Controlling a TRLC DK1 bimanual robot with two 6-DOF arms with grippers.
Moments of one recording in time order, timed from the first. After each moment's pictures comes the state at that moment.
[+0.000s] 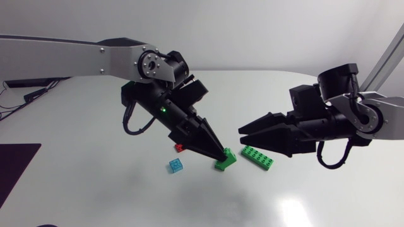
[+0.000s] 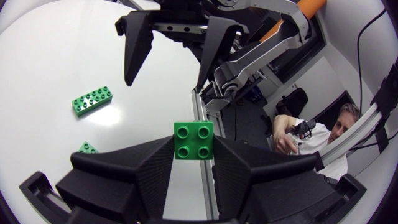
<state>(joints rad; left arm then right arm) -0.58 1.84 1.47 -1.07 1.06 0.77 0.13 1.32 0.78 -0.29 -1.26 -0.35</state>
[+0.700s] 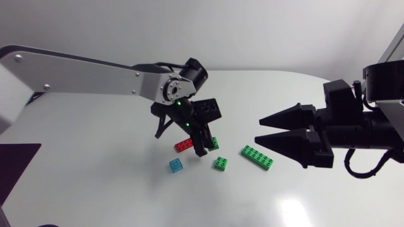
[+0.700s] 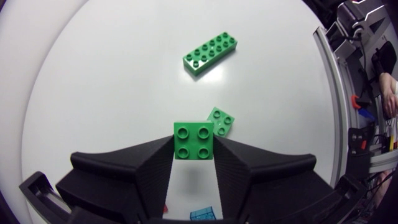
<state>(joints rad) -0.64 1.98 1.45 -0.61 0.31 0.72 0.09 1.00 0.70 -0.31 -1.03 -0.35</state>
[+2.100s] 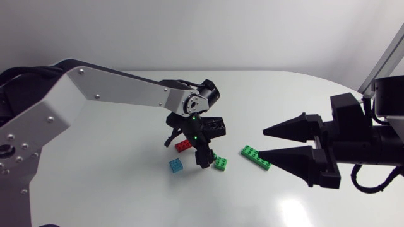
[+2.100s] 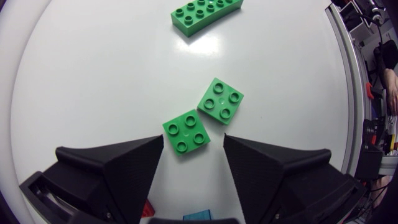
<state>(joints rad) -0.69 2.12 1.52 -0.70 0.20 0.71 0.09 0.89 0.63 -0.35 -1.01 -0.38</state>
